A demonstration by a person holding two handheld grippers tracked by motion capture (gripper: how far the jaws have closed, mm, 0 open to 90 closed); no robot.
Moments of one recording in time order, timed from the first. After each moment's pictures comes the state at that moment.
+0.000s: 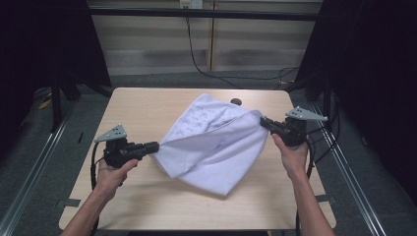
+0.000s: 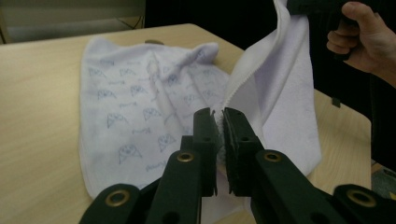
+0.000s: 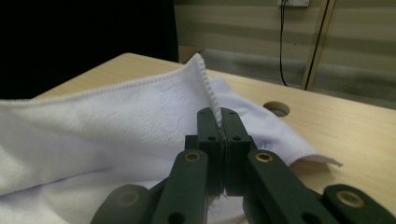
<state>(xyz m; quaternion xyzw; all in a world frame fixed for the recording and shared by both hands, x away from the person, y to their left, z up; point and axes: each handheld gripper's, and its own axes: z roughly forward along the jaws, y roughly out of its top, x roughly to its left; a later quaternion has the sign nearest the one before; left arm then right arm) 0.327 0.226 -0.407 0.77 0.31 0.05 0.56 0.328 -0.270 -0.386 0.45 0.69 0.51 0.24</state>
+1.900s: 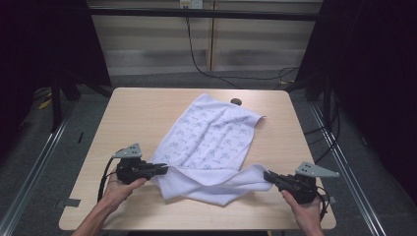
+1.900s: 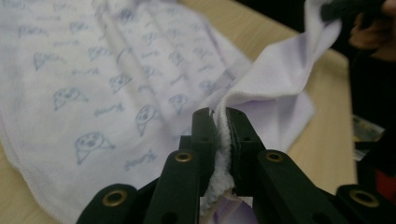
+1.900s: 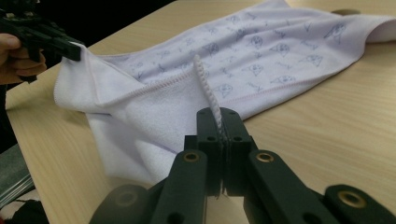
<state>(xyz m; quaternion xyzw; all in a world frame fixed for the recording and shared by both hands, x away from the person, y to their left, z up) 0.309 0.212 -0.459 0.81 0.25 -0.01 0.52 0.207 -0.281 -0.454 0.44 0.72 0.52 0.14</state>
